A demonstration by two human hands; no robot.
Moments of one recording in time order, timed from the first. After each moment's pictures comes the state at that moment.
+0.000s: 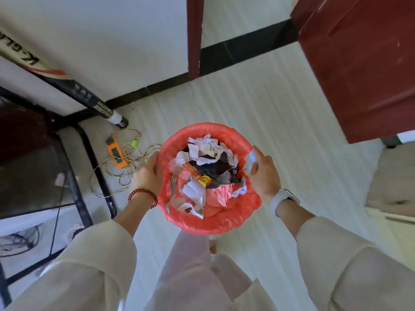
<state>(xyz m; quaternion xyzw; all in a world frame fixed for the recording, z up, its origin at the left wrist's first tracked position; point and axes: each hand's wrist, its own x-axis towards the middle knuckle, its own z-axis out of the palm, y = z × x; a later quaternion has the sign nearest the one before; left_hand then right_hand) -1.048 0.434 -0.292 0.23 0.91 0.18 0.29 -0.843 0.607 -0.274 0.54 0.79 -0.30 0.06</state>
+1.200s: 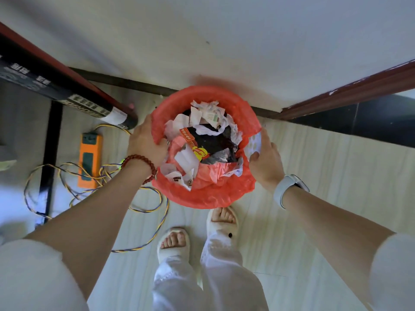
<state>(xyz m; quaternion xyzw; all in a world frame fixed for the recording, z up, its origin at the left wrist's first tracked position) -1.378 0.622 -0.655 -0.04 0.93 0.24 0.27 -1.281 0.845 -0.639 0.35 0.84 -0.35 0.23</state>
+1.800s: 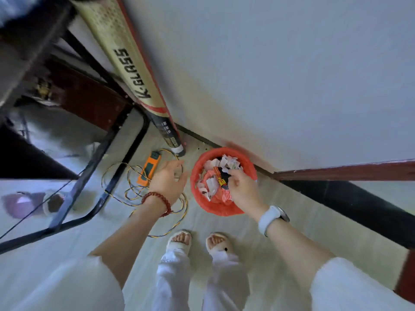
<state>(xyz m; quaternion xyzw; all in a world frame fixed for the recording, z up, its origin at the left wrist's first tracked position) -1.327 0.567 -0.357 -0.13 0.90 0.33 0.24 -1.319 0.757 -0.354 0.14 0.85 -0.39 0.31</state>
